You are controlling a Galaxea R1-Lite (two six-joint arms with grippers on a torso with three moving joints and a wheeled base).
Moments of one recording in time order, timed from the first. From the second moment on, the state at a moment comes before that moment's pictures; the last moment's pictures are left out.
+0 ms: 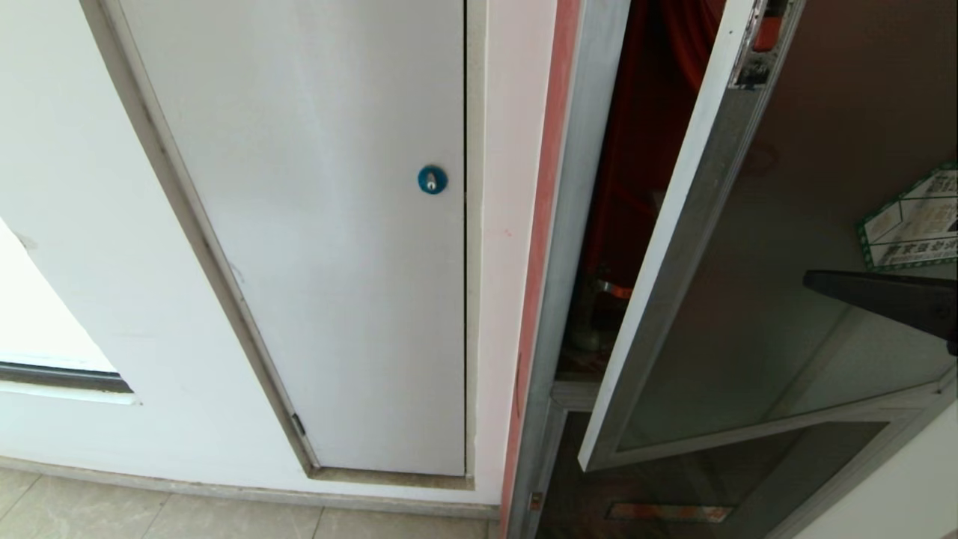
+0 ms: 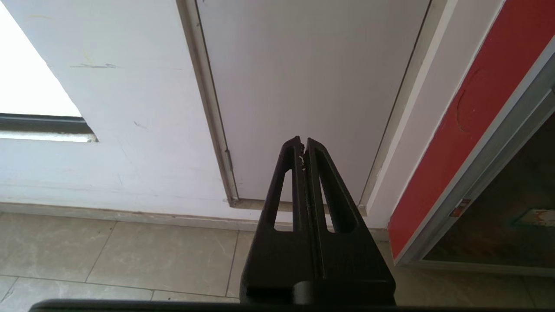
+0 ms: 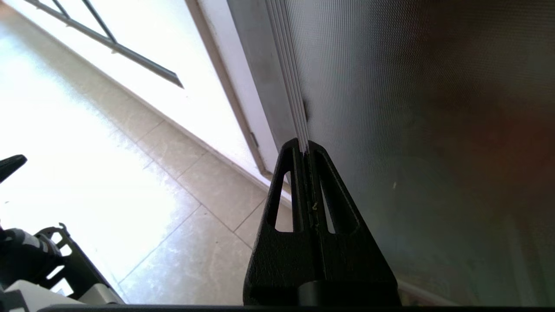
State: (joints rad) left arm -0.01 0.00 0.00 0.02 0.00 -0.01; right arm 0.20 1.05 -0.83 -0.12 0.48 0.10
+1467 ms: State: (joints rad) left arm -0.01 0.00 0.00 0.02 0.00 -0.01; right arm 0.26 1.42 -1.08 -0.24 0.43 0.17
